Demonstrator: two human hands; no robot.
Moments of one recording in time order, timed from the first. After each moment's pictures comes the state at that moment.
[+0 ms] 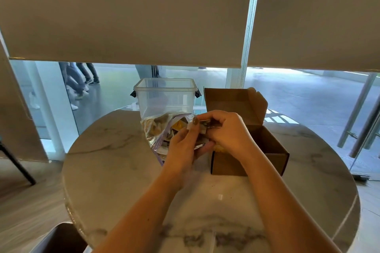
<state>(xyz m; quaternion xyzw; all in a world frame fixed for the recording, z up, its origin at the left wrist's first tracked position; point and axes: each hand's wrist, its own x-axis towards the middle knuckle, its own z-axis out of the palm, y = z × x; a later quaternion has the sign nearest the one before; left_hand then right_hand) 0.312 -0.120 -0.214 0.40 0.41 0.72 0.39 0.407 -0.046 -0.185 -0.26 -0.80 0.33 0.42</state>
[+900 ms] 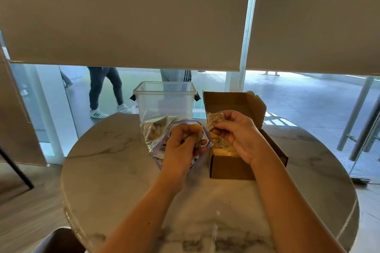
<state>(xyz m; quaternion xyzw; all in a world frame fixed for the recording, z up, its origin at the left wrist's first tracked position) 0.307 -0.114 -0.219 0.40 0.45 0.73 0.31 0.422 -0.035 -0.178 -0.27 -0.57 0.63 0.45</state>
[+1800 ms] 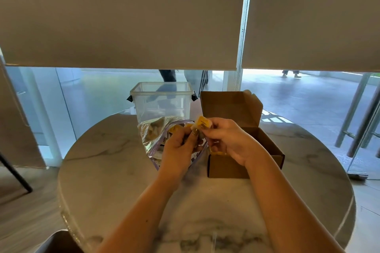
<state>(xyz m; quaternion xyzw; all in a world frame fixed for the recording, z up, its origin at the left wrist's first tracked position) 0.305 -0.110 -0.225 0.47 0.50 0.68 0.25 0.418 -0.040 -0.182 -0.30 -0.69 0.57 0.32</state>
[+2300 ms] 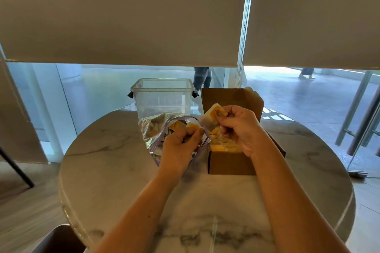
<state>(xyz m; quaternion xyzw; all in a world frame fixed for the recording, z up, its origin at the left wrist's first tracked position) 0.302 -0.110 -0.227 0.49 0.56 0.64 0.18 0.429 -0.032 -0.175 -0.34 -0.63 0.54 0.44</state>
